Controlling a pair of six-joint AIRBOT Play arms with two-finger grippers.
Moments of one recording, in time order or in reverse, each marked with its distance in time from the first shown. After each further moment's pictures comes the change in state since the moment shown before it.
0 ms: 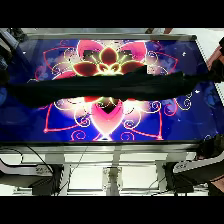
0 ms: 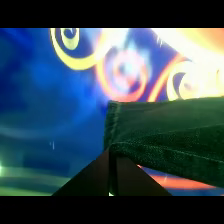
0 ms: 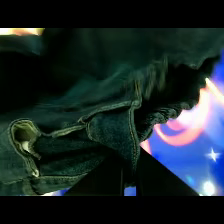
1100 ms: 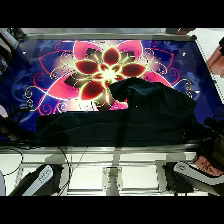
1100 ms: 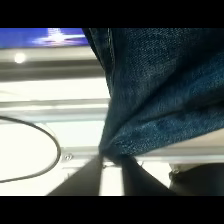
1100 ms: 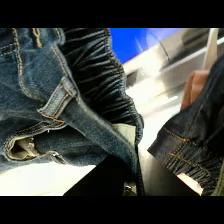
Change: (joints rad) left arm -0.029 0.501 -1.041 0.226 0.089 0.230; right arm -0.208 0.426 -0.929 -0.459 -0.106 -0.085
